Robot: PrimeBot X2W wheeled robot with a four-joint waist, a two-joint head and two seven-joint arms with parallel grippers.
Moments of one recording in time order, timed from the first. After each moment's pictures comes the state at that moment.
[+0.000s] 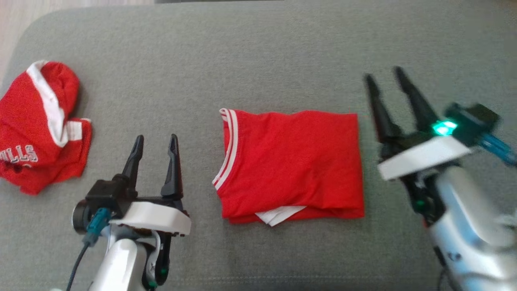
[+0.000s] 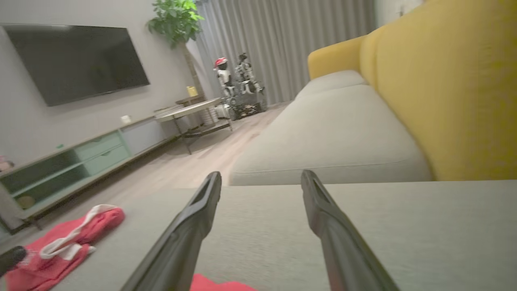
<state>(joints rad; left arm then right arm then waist) -0.12 0.08 -0.27 0.12 -0.26 0.12 -0.25 -0.46 -0.23 0.40 0.33 0.55 0.13 -0.20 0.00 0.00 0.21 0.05</state>
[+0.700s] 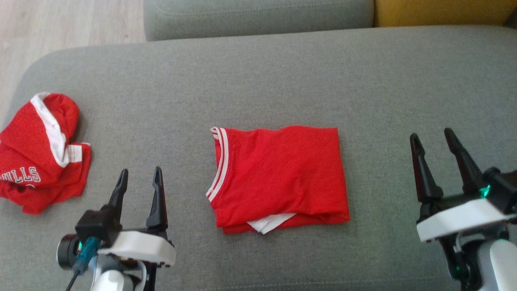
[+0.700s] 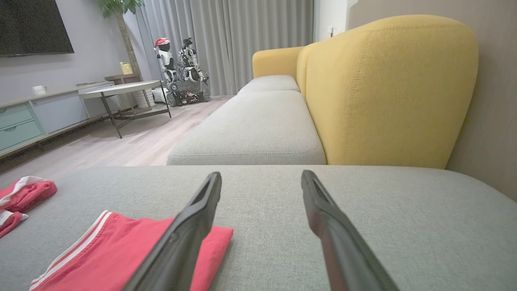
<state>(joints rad) 0.01 0.14 -0.24 0.09 -0.26 0.15 -0.24 -0.02 -0.17 0.04 -0.06 0.25 0.13 0.01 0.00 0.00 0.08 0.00</state>
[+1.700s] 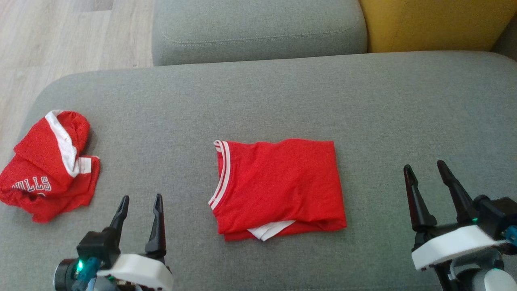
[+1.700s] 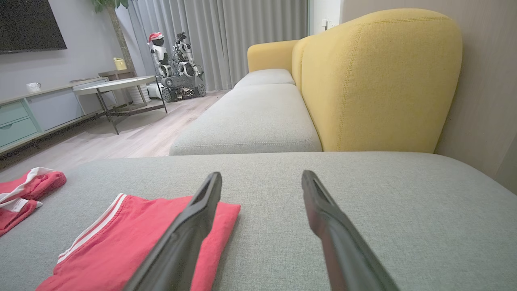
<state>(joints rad) 0.12 0.18 -0.26 0.02 -0.27 0.18 -0.18 0.12 -0.11 0.02 -0.12 0.20 0.13 0.06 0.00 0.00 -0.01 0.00</state>
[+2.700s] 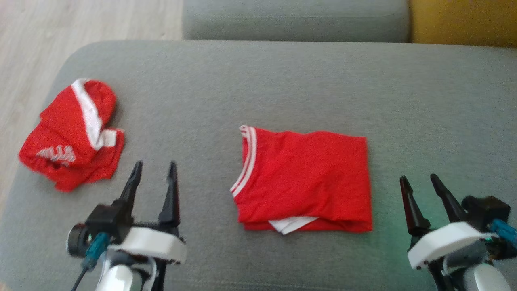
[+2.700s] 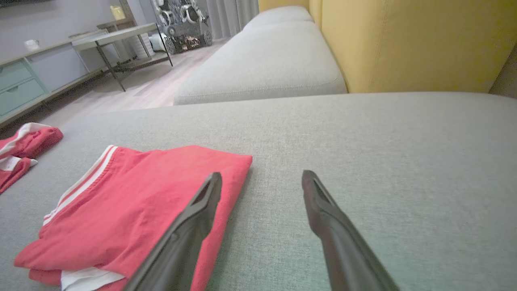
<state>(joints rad) 0.01 0.16 -0.30 0.03 -0.27 0.16 -0.21 0.07 -0.11 0.01 0.06 0.23 0.13 0.06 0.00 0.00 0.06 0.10</state>
